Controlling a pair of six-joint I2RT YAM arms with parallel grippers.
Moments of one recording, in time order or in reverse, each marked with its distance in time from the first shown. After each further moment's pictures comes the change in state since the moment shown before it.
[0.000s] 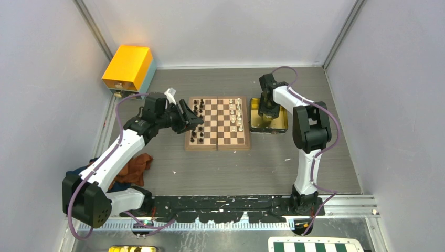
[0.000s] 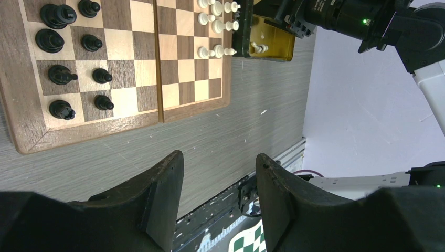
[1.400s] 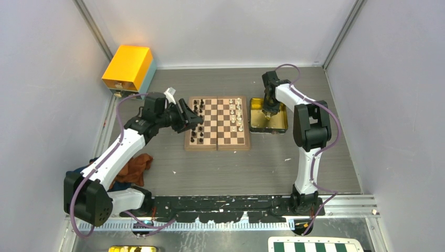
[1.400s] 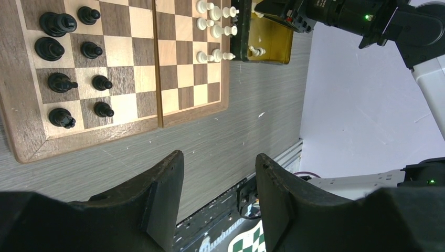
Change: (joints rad) left arm 0.020 0.015 -0.016 0.041 0.025 0.000; right arm -0.031 0.029 0.045 0.008 -0.017 -0.008
